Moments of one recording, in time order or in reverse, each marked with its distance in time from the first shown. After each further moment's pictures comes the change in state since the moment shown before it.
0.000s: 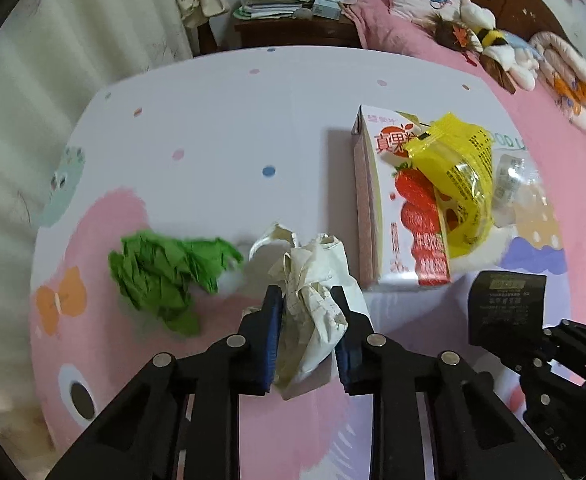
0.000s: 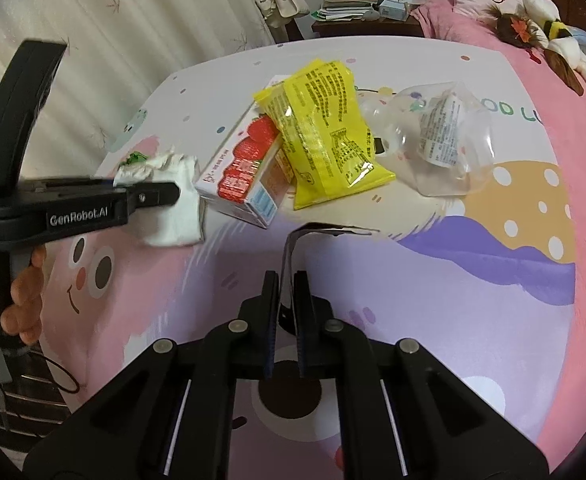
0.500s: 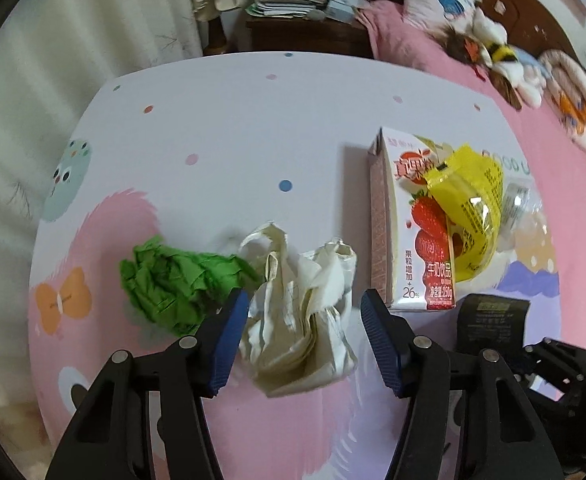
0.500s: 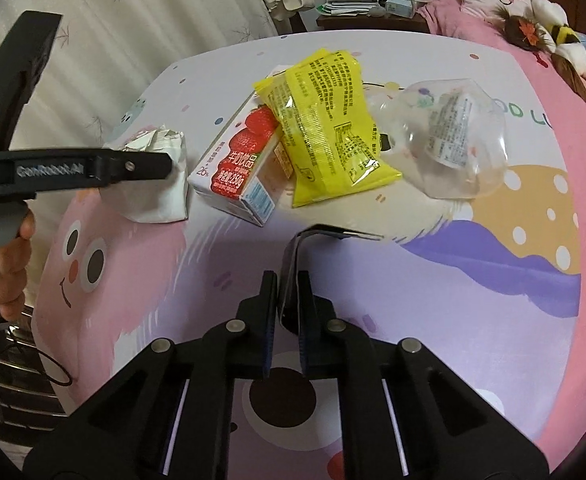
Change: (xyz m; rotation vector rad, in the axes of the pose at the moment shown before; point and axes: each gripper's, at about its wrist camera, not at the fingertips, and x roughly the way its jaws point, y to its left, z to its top) left arm -0.003 0.016 0.022 -0.028 0.008 -0.006; right arm 0.016 -0.003 0.003 -0.031 0.031 -0.005
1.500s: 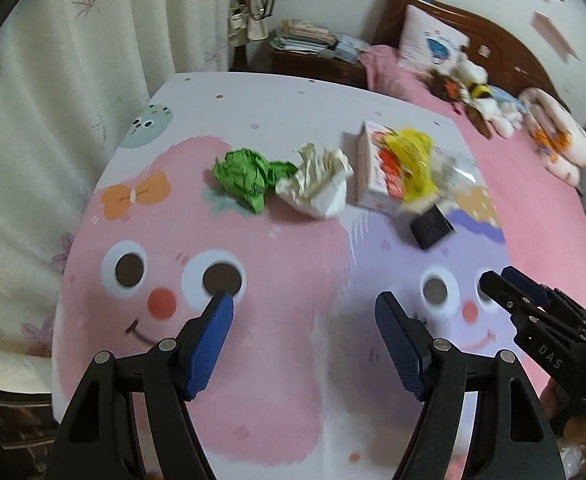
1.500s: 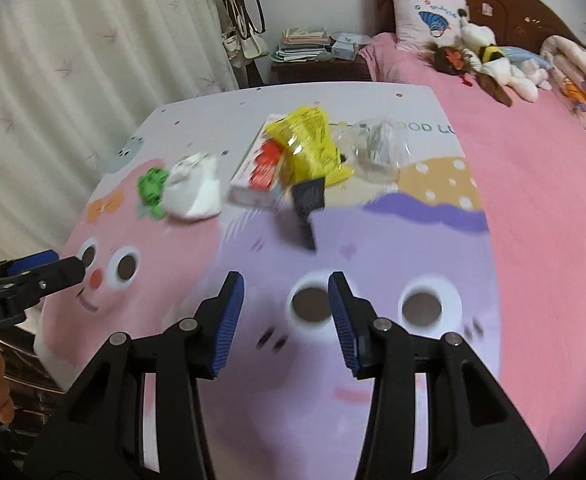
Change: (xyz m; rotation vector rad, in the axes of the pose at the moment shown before) left arm -0.142 0.041 -0.153 -0.097 -0.140 -0.059; right arm -0.116 0.062 -0.050 0.093 -0.157 -0.194
